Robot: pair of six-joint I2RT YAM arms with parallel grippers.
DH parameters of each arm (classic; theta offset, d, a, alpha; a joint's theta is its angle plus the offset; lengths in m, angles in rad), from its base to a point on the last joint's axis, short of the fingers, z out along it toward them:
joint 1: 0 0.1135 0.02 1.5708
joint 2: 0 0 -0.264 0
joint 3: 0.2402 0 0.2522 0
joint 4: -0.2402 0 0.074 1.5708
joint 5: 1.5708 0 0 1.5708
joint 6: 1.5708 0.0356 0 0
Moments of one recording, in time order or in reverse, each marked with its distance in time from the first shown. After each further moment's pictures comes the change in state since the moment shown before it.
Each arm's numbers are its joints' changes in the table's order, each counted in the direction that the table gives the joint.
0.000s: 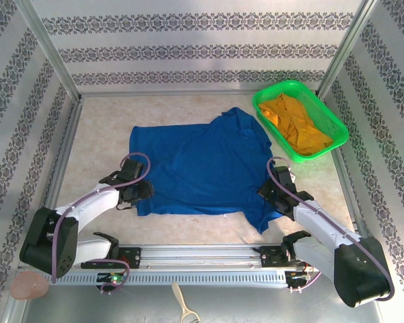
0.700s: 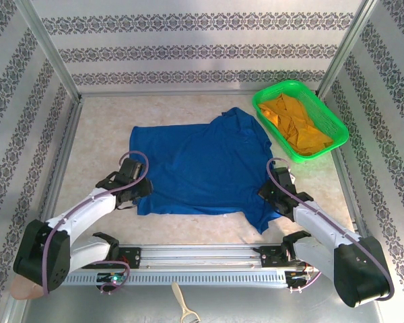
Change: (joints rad) left arm -0.032 0.121 0.002 0.004 -0.016 -0.030; right arm 0.000 0.000 -0.017 0.014 0.000 0.000
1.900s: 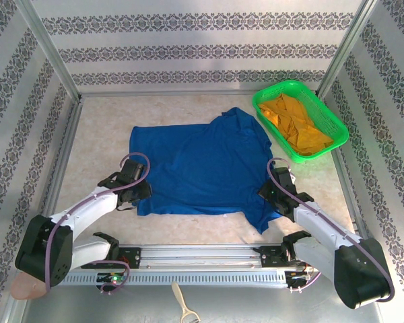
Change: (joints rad) left arm 0.000 -0.043 -0.007 -0.021 -0.010 0.006; right arm 0.000 0.013 0.000 -0.001 0.000 0.000
